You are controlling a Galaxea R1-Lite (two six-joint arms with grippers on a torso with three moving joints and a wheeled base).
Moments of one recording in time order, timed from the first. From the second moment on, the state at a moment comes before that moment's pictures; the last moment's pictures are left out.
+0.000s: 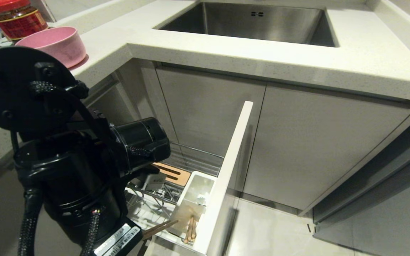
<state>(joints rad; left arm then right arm) -0.81 1.72 -1.54 1.43 0.09 -0.25 0.00 0.00 0.00 -0.08 0.00 0.02</state>
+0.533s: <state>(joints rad) -0.81 1.77 -1.53 1.29 0.08 -0.25 0.00 0.00 0.00 -0.08 0.00 0.02</state>
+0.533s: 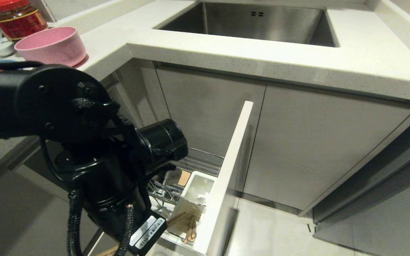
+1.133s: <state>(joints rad) -0.78 1.91 -1.53 1.25 0.08 -0.25 0.00 0.00 0.00 -0.08 0.00 0.02</state>
